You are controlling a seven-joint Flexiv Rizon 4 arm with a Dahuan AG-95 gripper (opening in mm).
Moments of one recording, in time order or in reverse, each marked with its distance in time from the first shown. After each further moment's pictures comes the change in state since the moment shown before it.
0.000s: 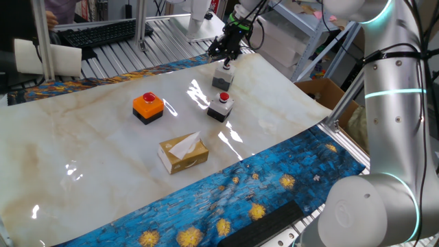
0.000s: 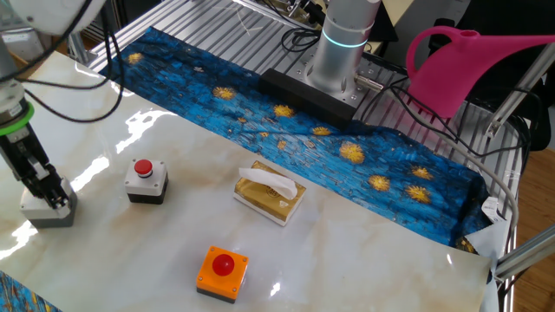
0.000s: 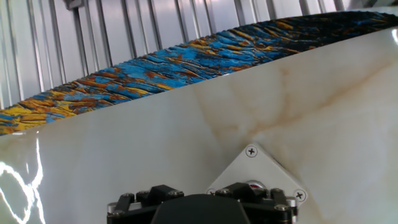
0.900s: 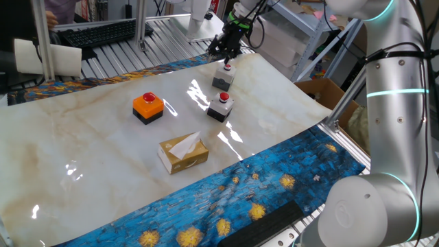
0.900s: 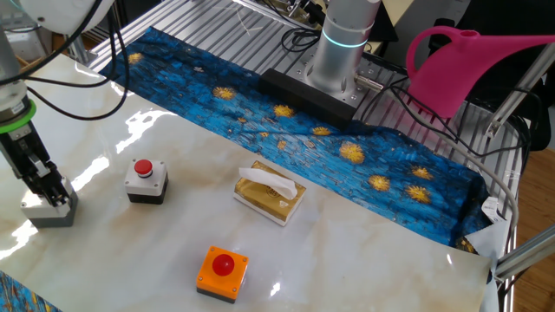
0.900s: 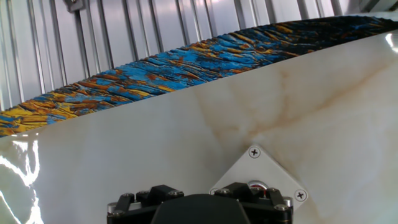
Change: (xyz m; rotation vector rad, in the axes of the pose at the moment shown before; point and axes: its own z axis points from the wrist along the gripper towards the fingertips) arm 0.005 0.002 -0.011 0.014 -0.006 -0.012
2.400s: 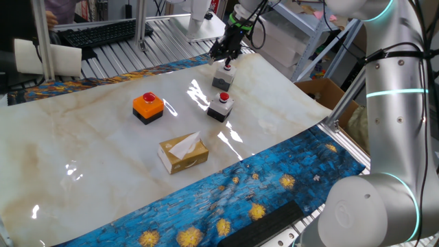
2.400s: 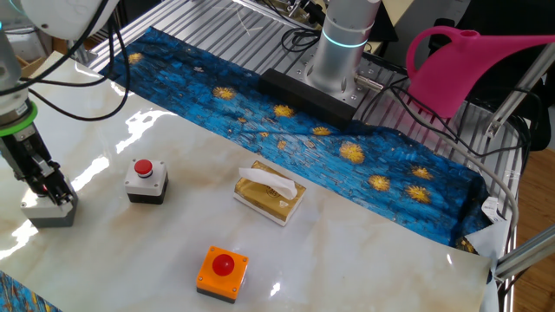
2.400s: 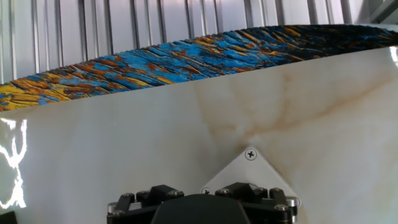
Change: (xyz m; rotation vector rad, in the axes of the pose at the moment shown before) arm 0.002 -0.010 0.012 0.021 0.037 -0.093
